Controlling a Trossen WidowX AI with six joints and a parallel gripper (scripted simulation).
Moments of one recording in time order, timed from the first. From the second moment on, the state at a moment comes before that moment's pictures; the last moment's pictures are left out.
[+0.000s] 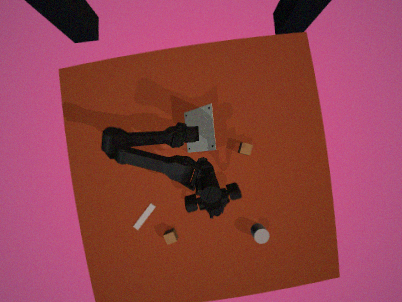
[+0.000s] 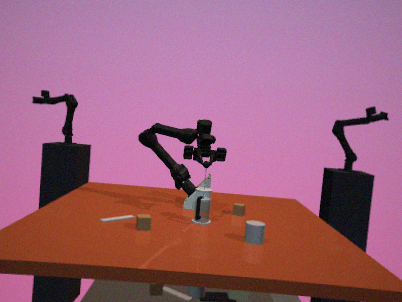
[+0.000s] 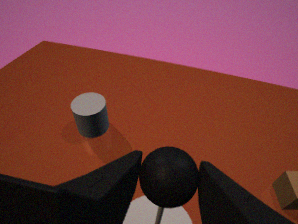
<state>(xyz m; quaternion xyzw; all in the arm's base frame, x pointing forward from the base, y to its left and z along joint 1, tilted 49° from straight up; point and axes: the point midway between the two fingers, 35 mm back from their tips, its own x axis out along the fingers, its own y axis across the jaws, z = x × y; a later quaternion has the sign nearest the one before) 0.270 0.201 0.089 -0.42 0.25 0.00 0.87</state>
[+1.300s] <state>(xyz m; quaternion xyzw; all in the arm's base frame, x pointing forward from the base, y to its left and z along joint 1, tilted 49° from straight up) 0.281 0.157 0.048 -0.41 0.25 0.00 0.88</state>
